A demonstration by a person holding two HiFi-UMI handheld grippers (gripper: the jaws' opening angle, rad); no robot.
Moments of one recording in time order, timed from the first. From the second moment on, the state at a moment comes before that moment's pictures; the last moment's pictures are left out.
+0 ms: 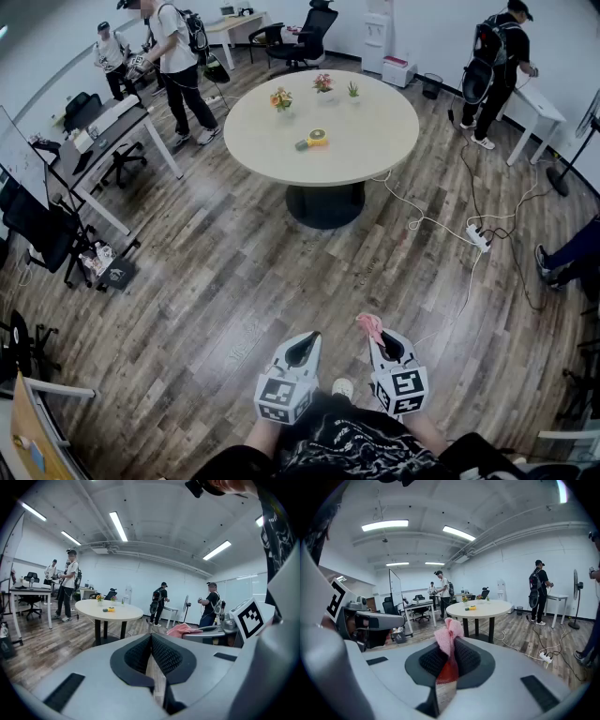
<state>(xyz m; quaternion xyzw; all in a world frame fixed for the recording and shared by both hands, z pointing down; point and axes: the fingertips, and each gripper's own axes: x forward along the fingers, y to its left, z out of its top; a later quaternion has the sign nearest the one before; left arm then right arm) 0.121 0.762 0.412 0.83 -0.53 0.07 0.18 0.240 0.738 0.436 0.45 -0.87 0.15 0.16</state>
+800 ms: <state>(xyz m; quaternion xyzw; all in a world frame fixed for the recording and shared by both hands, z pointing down) 0.071 0.735 0.405 0.83 -0.52 0.01 0.20 0.197 0.714 0.415 0.48 -0.86 0.13 0.12</state>
